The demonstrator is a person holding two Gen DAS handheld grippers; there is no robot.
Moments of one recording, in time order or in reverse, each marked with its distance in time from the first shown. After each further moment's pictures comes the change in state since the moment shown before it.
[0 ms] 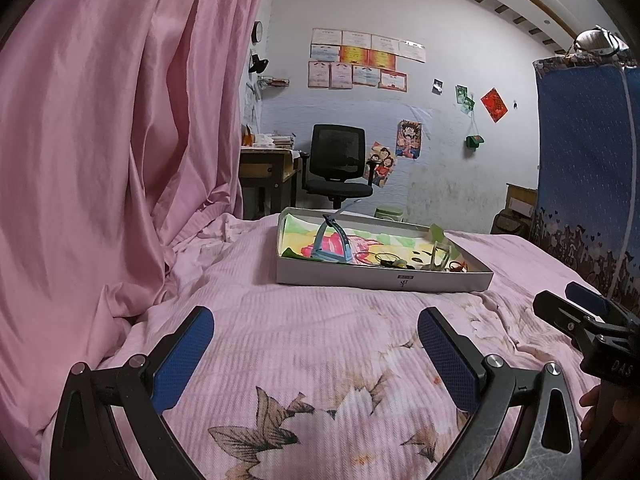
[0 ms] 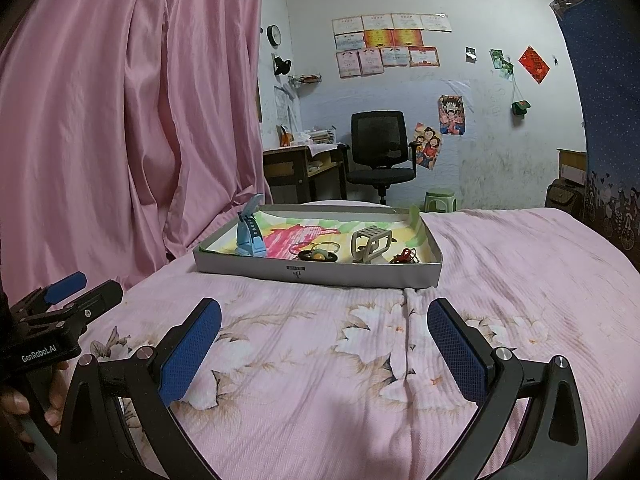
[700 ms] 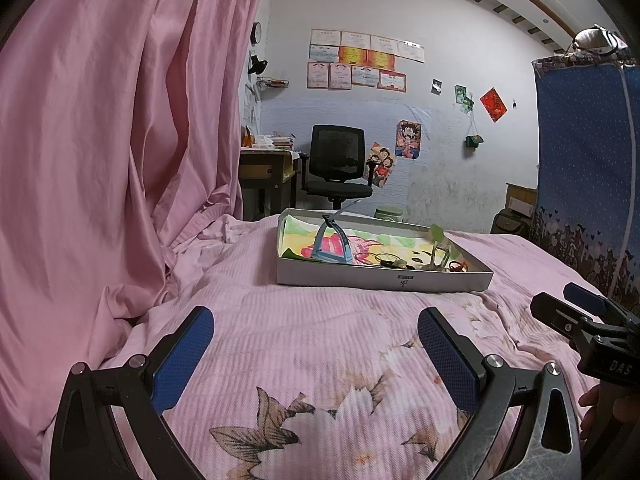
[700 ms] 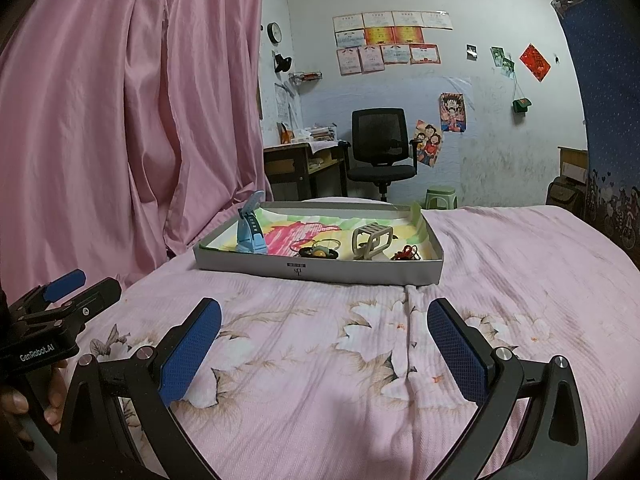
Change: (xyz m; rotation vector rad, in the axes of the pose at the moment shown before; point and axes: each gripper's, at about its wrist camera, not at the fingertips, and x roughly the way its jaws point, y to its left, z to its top) left arm 0.000 -0.001 -0.001 0.002 -0.001 0.000; right arm 0.000 0.001 -0.001 0.000 0.003 0.000
